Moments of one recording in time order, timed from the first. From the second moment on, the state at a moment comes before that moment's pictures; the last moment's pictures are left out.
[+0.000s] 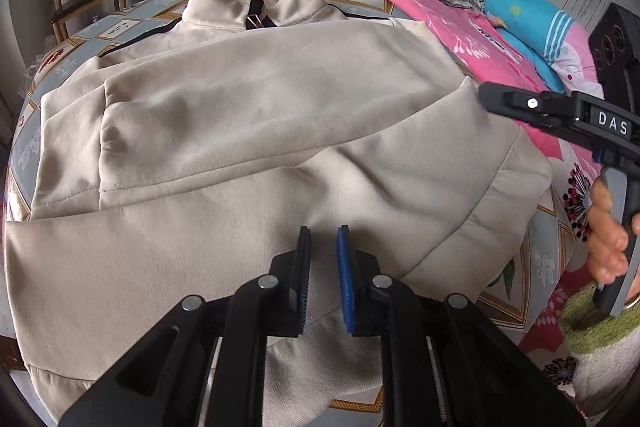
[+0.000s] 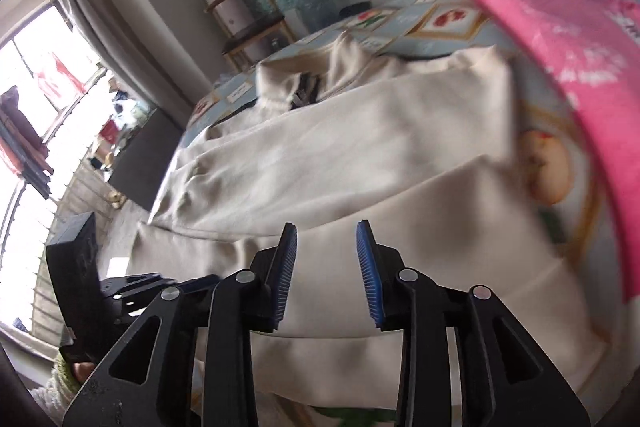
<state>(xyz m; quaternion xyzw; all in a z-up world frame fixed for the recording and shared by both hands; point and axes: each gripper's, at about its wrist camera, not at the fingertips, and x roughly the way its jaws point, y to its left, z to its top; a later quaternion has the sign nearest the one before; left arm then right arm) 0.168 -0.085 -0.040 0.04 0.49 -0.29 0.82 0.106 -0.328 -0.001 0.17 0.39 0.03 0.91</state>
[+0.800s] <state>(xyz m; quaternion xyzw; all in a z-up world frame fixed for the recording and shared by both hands) 0.163 -0.084 -0.040 0.08 0.45 -0.31 0.83 0.099 -0.369 -0.017 0.05 0.38 -0.13 0.92</state>
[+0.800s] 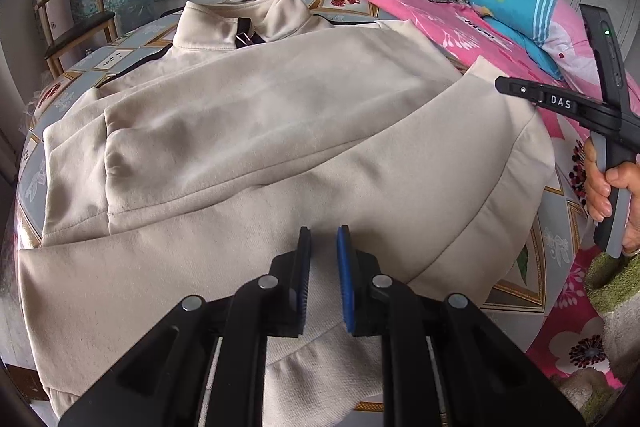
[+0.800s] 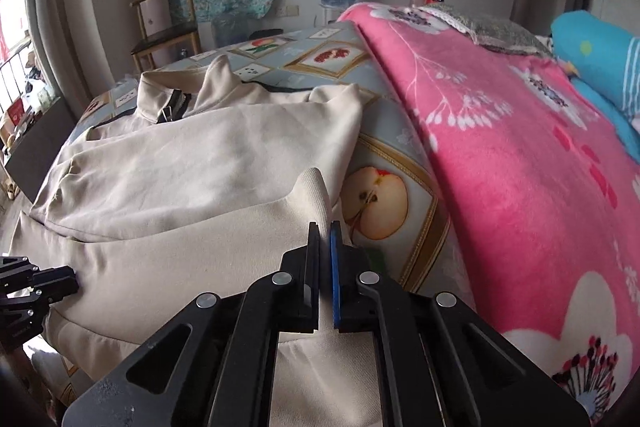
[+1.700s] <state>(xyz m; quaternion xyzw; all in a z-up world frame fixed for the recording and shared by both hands) 0.118 -0.004 -0.039 0.03 0.47 -0.25 0.85 0.070 -0.214 -0.056 0.02 0.44 0.06 0.90</state>
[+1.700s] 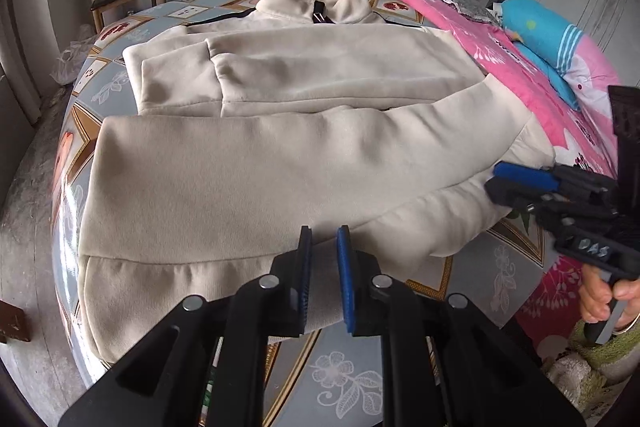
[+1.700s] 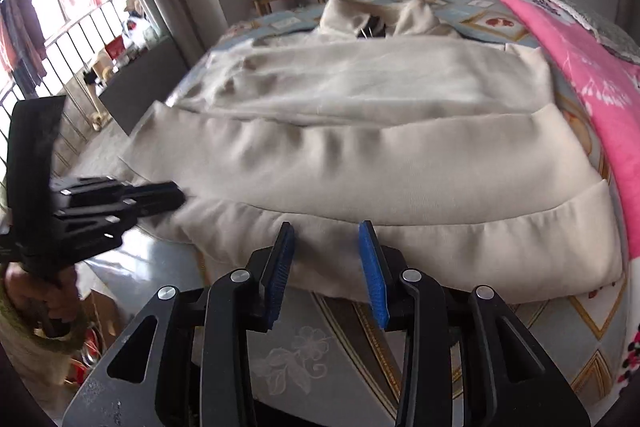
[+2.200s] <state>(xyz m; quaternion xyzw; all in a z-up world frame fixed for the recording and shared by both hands) 0.112 -0.017 -0.042 0.04 0.47 -0.27 0.84 0.081 -0.153 -0.053 -0.03 0.42 0.11 0.90</state>
